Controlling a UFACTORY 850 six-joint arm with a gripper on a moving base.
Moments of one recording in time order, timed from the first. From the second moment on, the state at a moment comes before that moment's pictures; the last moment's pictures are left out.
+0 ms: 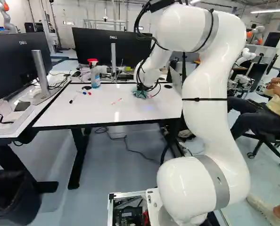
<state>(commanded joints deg) 2.2 -31.2 -66.9 0.0 12.0 0.0</state>
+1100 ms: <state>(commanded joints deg) 8.8 -37.2 -75.3 0.0 12.0 0.0</state>
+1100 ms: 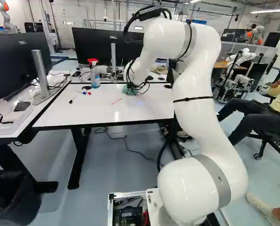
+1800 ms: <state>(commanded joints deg) 11.3 -31.8 -67.8 0.0 12.0 0.0</state>
